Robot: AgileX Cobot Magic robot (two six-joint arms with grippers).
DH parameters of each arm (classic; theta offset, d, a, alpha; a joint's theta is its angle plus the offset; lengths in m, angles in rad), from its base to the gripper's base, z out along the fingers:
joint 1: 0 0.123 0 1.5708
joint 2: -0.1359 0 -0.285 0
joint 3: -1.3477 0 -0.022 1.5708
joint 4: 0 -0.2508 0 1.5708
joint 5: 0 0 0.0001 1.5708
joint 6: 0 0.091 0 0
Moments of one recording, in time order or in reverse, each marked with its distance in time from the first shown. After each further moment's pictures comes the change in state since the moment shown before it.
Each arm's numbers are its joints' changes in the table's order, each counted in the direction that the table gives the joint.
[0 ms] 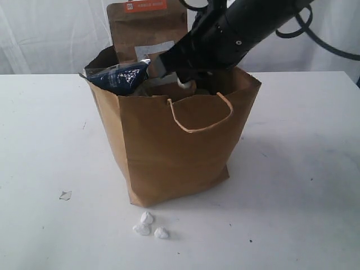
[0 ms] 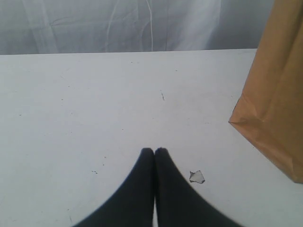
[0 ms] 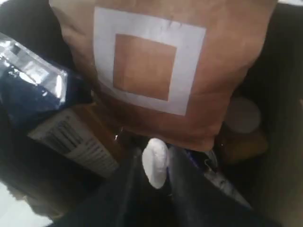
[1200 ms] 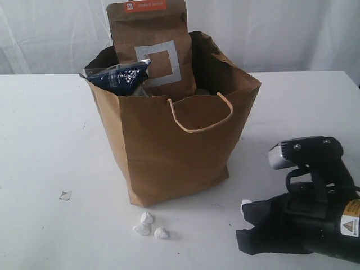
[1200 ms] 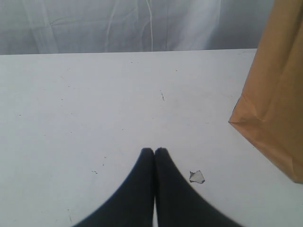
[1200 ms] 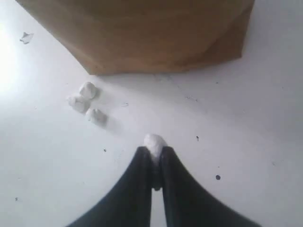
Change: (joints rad) left arm 0.000 0.000 0.000 0.000 0.000 0.000; right arm 0.075 0.568 -1.097 -0.107 -0.661 0.206
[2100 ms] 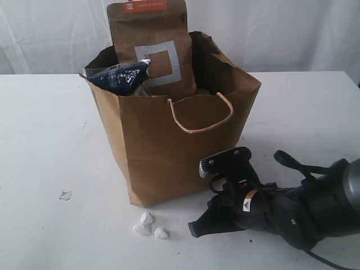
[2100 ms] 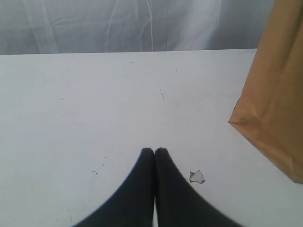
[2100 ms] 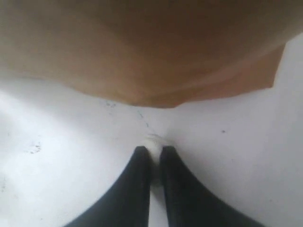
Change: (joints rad) left arm 0.000 0.000 0.000 0.000 0.000 0.000; right arm 0.000 -0.744 0.173 0.022 -0.429 -0.143
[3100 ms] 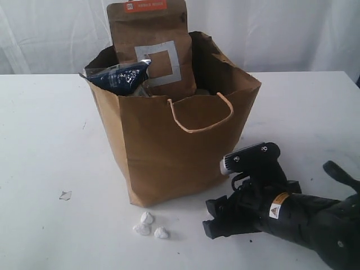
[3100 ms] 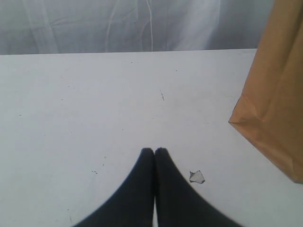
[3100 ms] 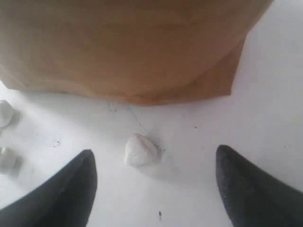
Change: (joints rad) left arm 0.000 0.000 0.000 0.000 0.000 0.000; right arm 0.000 0.194 -0.135 -0.033 -0.079 -0.024
